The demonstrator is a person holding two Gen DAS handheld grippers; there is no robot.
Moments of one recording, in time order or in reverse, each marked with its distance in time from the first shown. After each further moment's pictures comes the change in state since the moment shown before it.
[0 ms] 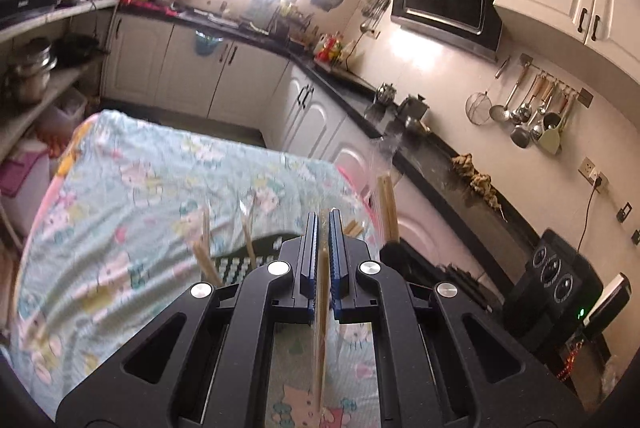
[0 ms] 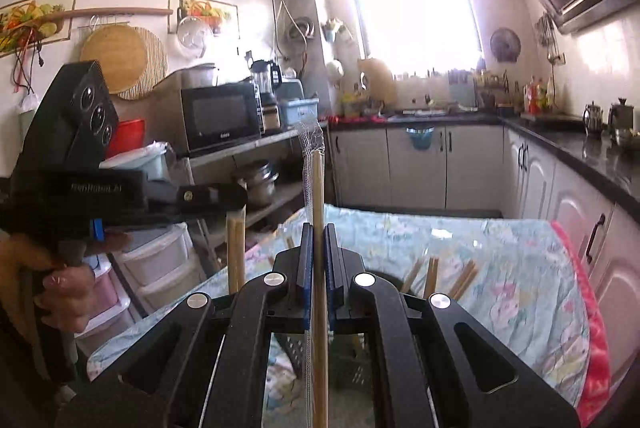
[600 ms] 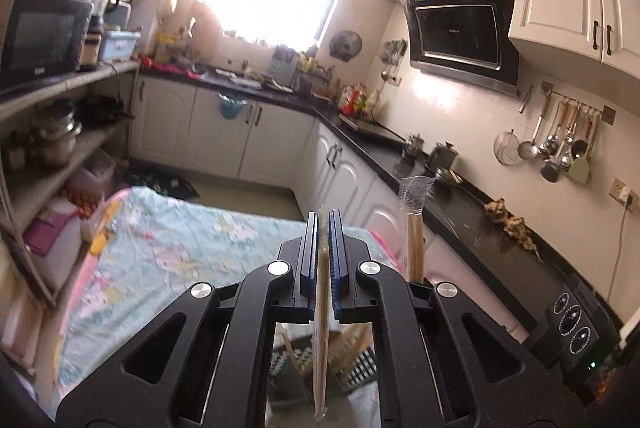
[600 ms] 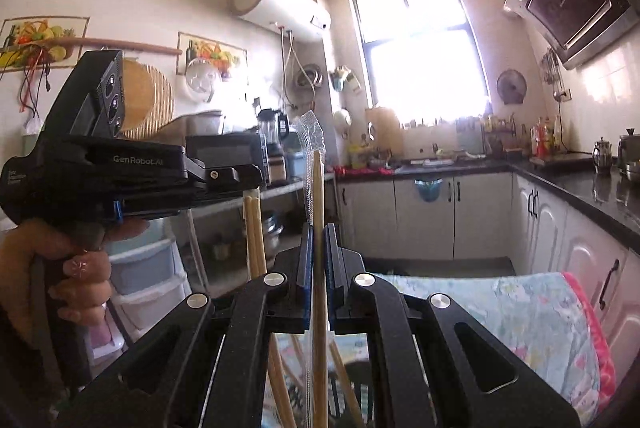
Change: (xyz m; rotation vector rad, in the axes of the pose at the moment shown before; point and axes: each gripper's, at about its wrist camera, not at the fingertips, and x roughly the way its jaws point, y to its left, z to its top) left arm -0.004 -0.004 0.066 0.075 -0.192 0.138; right arm 0.031 -0.007 0.035 -0.020 -0.191 0.013
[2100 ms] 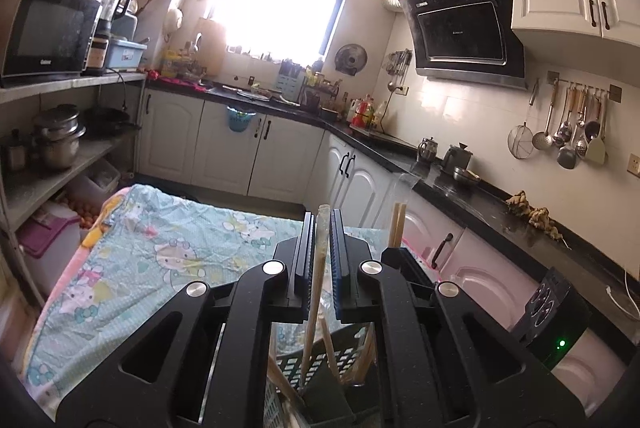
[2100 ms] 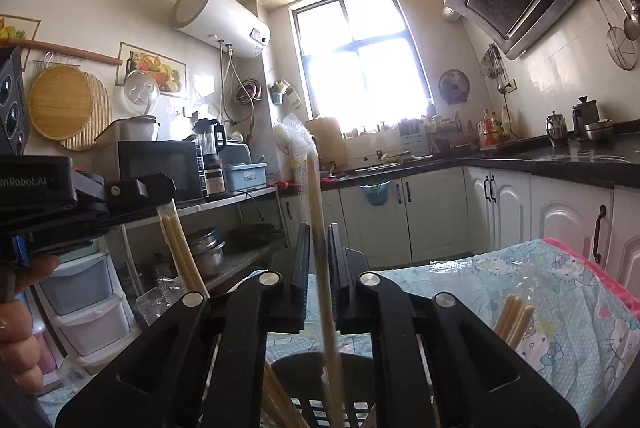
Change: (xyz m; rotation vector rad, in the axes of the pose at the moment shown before) left arm 0.045 0.027 -0.078 0.028 -0.080 0.016; right arm 0.058 -0.037 -0.099 0.068 -0.075 -0.204
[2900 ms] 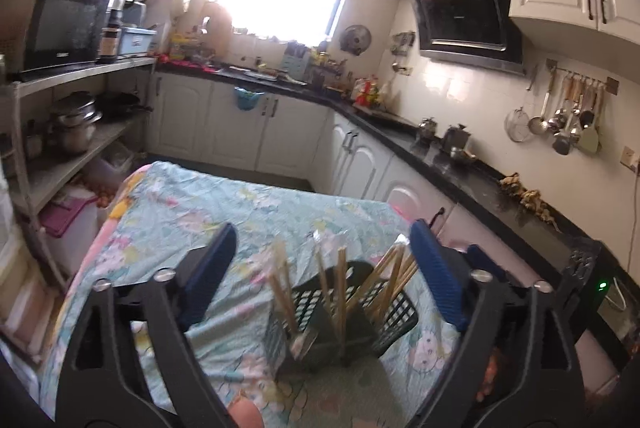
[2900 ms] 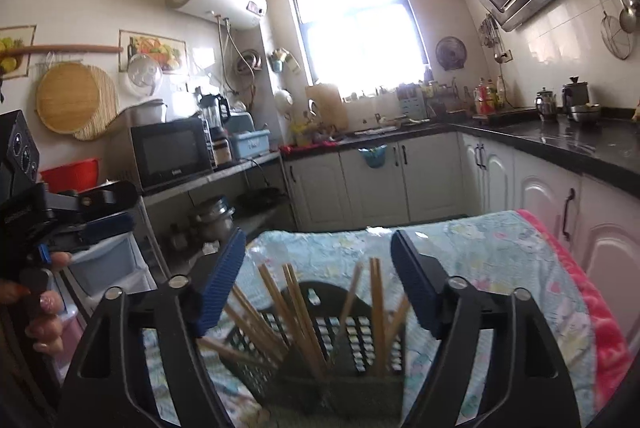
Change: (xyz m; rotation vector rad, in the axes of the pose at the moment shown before) left arm -0.075 -0.008 -0.007 -0.003 0.090 0.043; right arm -0.100 -0.008 0.041 0.027 0.185 0.008
